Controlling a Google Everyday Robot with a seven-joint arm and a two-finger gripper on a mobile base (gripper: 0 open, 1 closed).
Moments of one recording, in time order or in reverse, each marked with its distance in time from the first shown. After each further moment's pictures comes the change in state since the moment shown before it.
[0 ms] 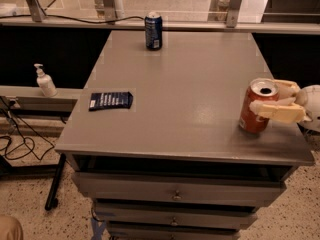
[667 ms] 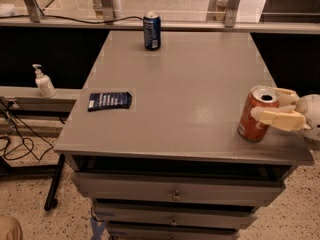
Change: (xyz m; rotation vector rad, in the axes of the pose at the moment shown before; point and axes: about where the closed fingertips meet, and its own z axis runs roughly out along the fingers) arm 0.014 0.007 -0.011 0.016 -0.039 0.061
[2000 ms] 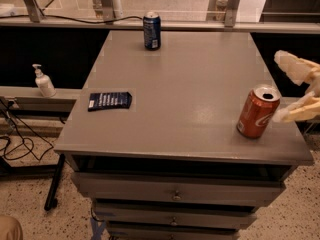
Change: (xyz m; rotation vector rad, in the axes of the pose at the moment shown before) arm -0.052 -0.005 -0.001 0.027 0.057 -0.152
